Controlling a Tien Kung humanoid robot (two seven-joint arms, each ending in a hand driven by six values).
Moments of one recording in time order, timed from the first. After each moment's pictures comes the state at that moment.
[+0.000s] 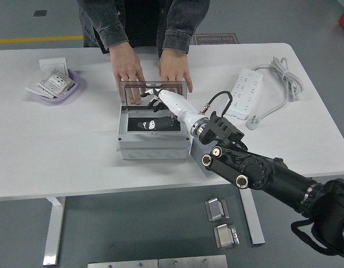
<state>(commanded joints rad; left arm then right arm) 0.03 0.09 -1.79 -0.18 2.10 -0.11 0.39 0.79 0.00 0.50 0.82 -1.49 -0.29 0.08</state>
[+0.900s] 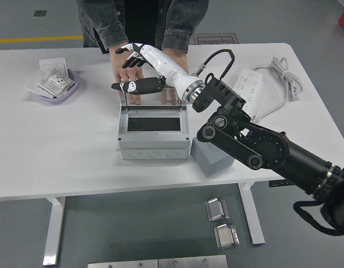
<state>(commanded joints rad) 0.05 0.08 -1.80 -0.18 2.09 -0.10 0.39 0.92 -0.06 0.64 1.06 -1.47 -0.20 -0.01</state>
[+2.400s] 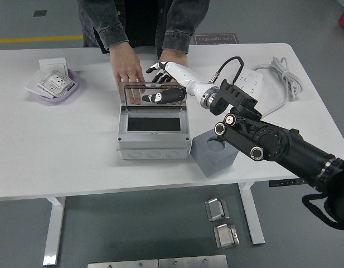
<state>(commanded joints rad) 0.04 0.08 -1.80 -0.18 2.09 -0.10 0.38 0.92 -0.10 0.53 0.85 -1.46 -0.15 0.07</state>
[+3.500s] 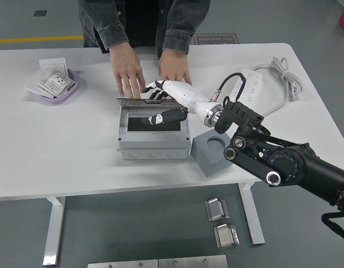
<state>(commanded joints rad) 0.05 0.08 -1.80 -0.18 2.09 -0.10 0.38 0.79 -0.21 0.51 1.13 -1.58 -0.17 0.01</state>
